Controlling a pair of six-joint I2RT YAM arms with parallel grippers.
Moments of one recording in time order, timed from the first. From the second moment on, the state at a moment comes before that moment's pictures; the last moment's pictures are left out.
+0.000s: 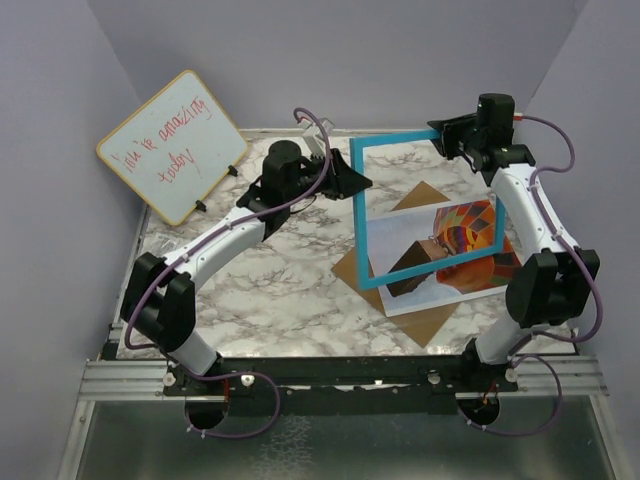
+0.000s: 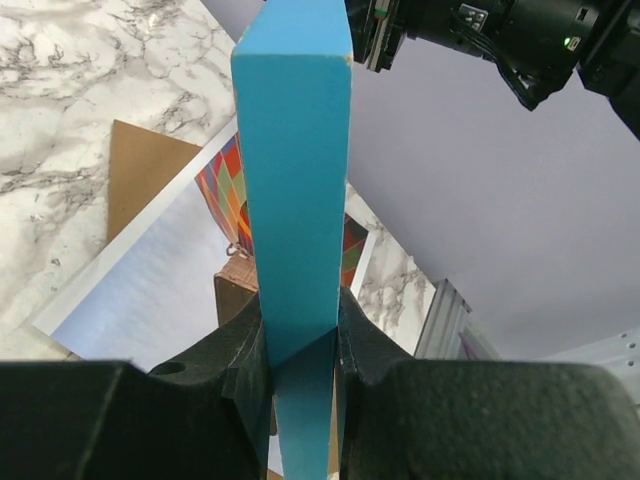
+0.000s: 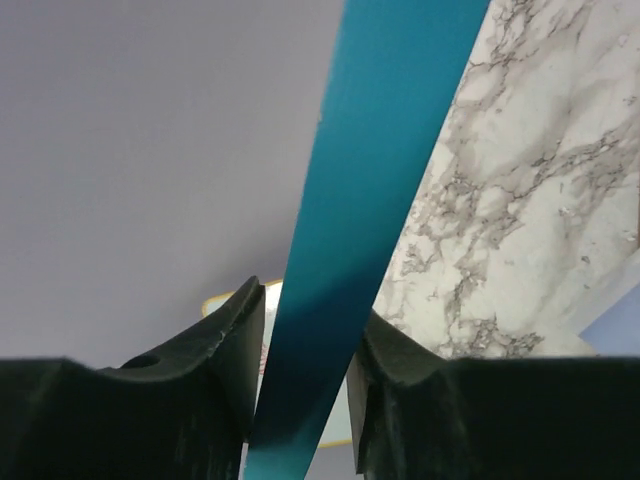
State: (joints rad) left arm -0.58 1.59 1.25 0.25 0.50 -0.66; right arm 0.07 1.66 1.58 -0.42 -0.07 1.36
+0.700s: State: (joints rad) left arm -0.59 1.27 1.24 0.17 0.48 -0.63; right arm 0.06 1.35 1.63 -0.42 -0.04 1.23
